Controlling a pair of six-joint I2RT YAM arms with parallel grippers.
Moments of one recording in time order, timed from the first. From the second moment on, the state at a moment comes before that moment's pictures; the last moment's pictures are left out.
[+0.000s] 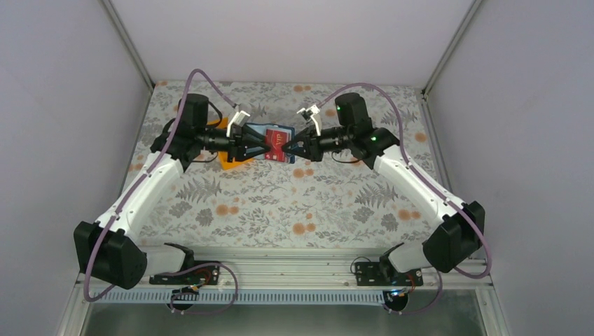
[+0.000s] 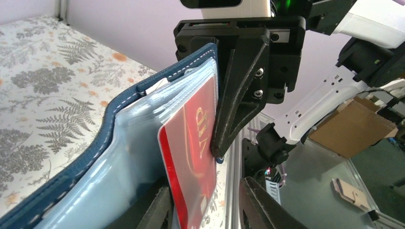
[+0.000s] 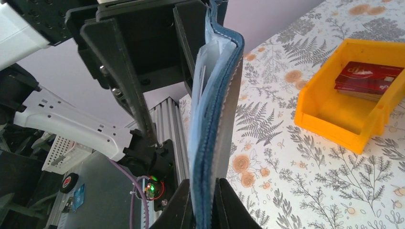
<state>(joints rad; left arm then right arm) -0.31 1.27 1.15 -0.44 1.16 0.04 0.56 1.42 1.30 -0.44 -0.92 0.12</state>
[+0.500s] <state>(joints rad) -0.31 1.27 1.18 -0.49 1.20 0.09 0.55 1.38 1.28 -0.43 -0.99 0.10</state>
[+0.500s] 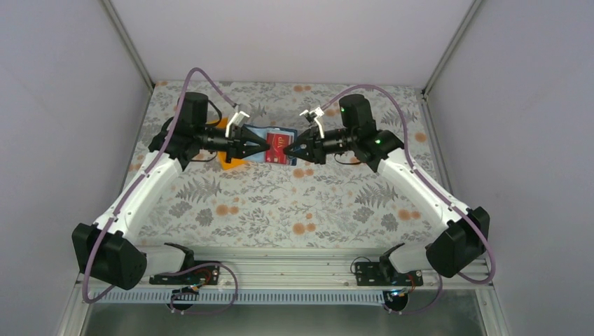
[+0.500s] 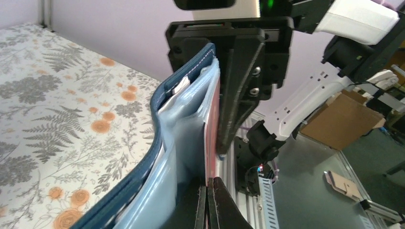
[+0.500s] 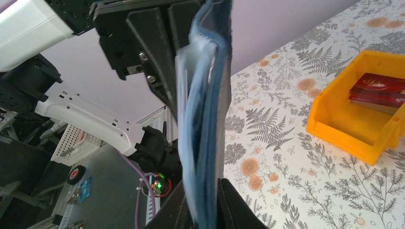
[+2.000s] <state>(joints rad) -0.27 1.26 1.20 -0.68 1.26 0.30 0.50 1.35 1.24 -0.49 -1.10 -0.09</state>
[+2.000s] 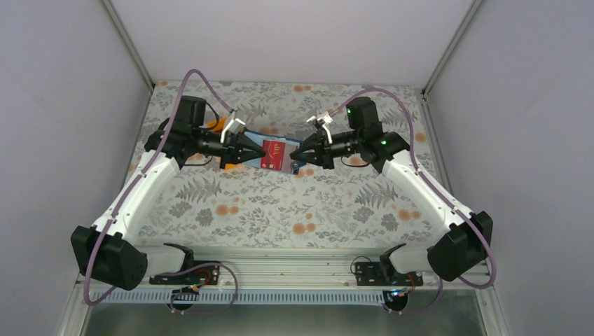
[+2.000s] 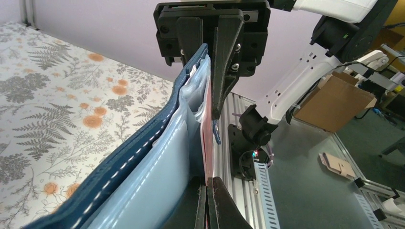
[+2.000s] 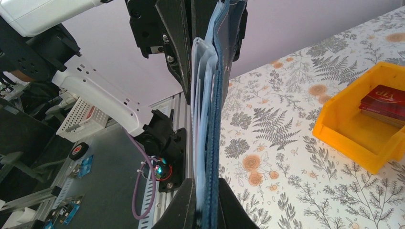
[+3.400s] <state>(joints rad) -0.27 1.58 1.24 -0.55 1.02 0.08 0.39 1.58 1.15 -0.32 -1.02 0.01</state>
